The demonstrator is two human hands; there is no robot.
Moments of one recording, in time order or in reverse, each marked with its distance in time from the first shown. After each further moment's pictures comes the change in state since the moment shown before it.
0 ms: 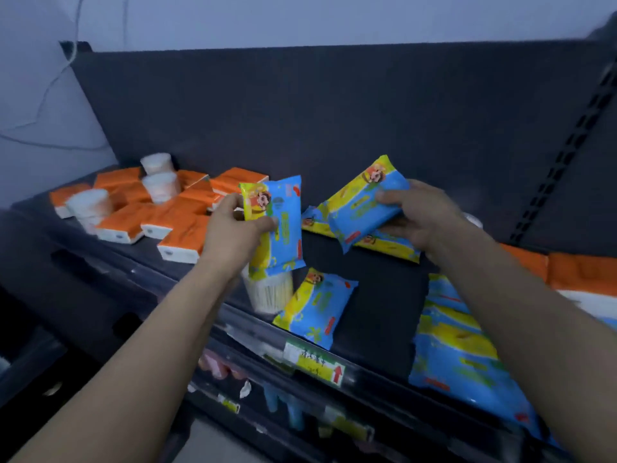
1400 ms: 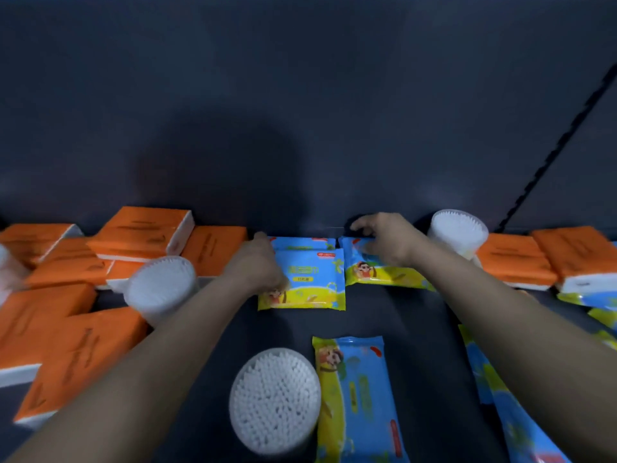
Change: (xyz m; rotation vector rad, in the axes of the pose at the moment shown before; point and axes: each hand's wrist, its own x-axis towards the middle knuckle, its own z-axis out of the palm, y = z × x) left_hand 0.180 -0.071 0.080 1.082 -0.763 0.069; right_hand 0.116 0.040 0.011 -1.287 0.163 -0.062
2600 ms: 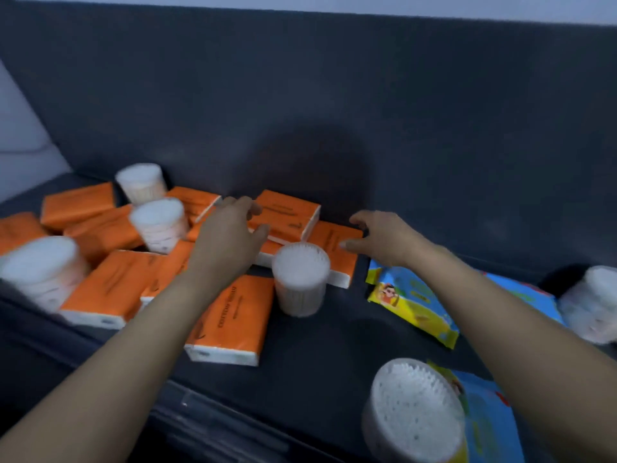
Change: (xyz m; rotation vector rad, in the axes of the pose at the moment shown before) left_hand -0.054 -0.156 -0.085 -0.103 0.682 0.029; right_hand 0.028 -0.175 0.041 -0.047 -0.117 -0.283
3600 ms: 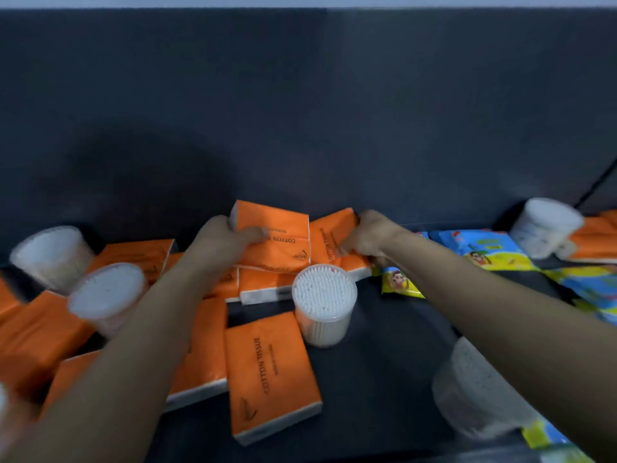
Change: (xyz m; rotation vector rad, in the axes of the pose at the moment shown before) left_hand 0.089 -0.044 0.022 -0.602 -0.546 -0.241; right_hand 0.021 -0.043 0.023 0.573 0.168 0.709
